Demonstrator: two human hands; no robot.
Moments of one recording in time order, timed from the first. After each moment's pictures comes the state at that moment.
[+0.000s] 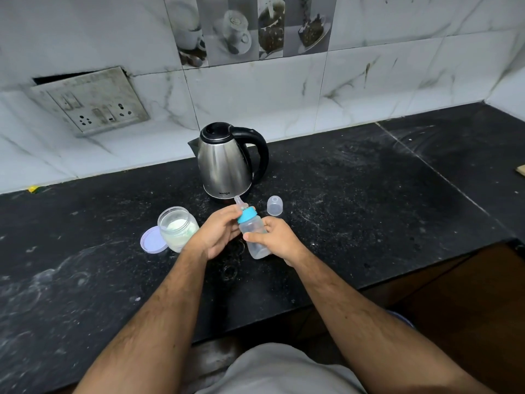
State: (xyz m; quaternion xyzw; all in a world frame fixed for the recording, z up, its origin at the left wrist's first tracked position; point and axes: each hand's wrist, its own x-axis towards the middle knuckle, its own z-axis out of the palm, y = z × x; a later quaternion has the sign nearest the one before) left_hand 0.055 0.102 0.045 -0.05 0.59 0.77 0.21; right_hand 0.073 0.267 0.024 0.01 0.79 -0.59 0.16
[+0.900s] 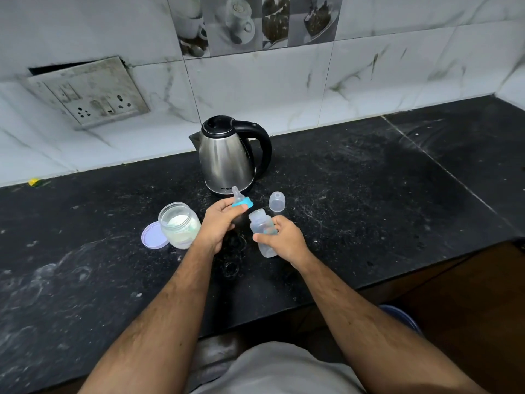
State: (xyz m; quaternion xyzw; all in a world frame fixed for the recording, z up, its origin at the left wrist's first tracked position) left_hand 0.048 0.107 0.036 -0.13 0.70 0.70 0.08; right_hand 0.077 0.277 0.015 0.07 0.84 -0.53 0.11
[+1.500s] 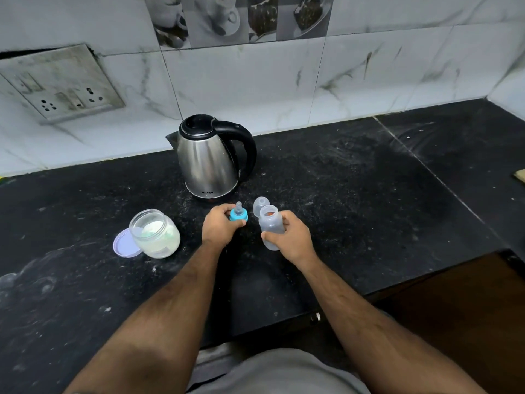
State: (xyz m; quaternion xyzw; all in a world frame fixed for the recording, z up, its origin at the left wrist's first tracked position) left_hand 0.004 0.144 -0.006 -0.13 0.87 0.47 0.03; right_hand 0.051 0.327 0.012 0.08 0.85 -0.51 0.03
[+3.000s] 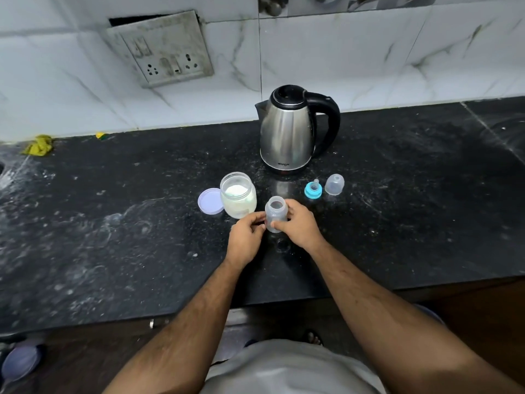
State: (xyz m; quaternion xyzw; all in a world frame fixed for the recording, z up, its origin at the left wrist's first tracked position) left_hand 0.122 0.035 -0.025 -0.13 0.82 0.55 0.00; right_hand 0.075 0.183 -0.004 -0.01 0.84 -0.53 0.13
